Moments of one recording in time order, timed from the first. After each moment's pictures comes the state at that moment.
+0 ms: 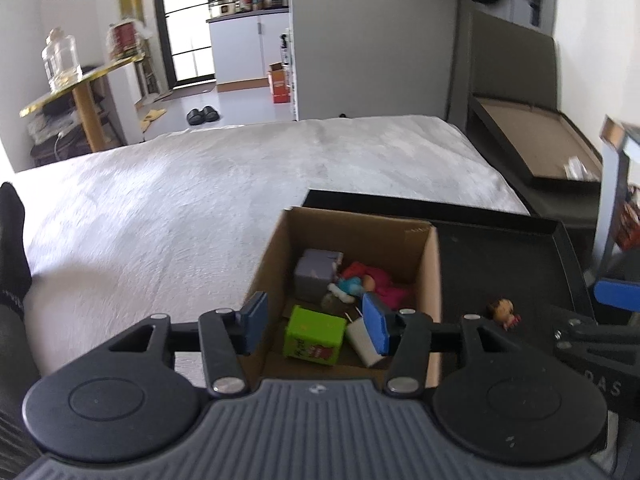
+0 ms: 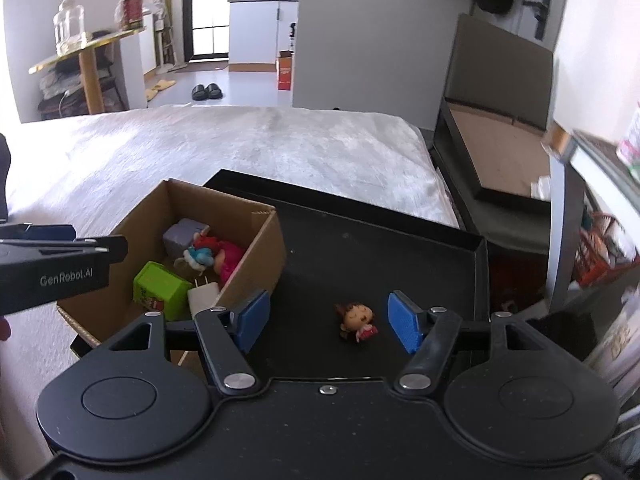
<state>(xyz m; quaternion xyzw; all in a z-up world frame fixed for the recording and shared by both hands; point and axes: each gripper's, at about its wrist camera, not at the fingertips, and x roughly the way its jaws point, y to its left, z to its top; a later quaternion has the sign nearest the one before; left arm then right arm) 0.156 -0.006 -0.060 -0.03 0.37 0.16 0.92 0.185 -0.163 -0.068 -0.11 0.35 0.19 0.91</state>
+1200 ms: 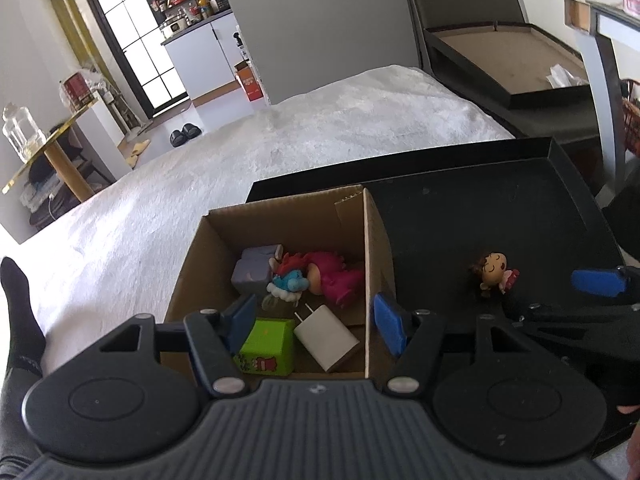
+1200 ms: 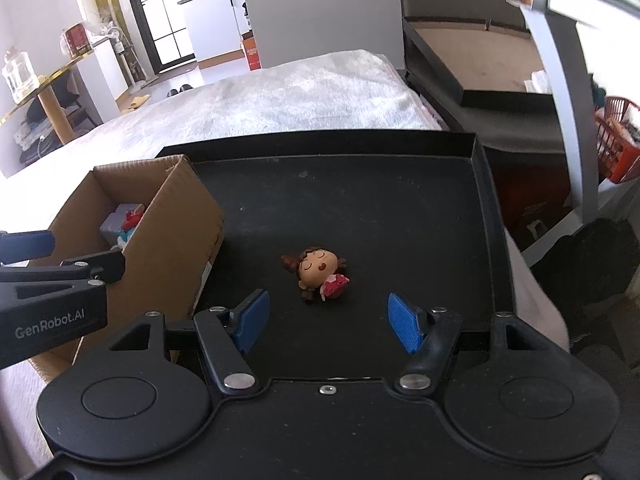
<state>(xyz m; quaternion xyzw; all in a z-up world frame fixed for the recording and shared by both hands) 0.211 -0.078 -0.104 0.10 0.41 0.15 0.89 0.234 -0.215 -0.149 0.00 0.41 0.18 0.89</state>
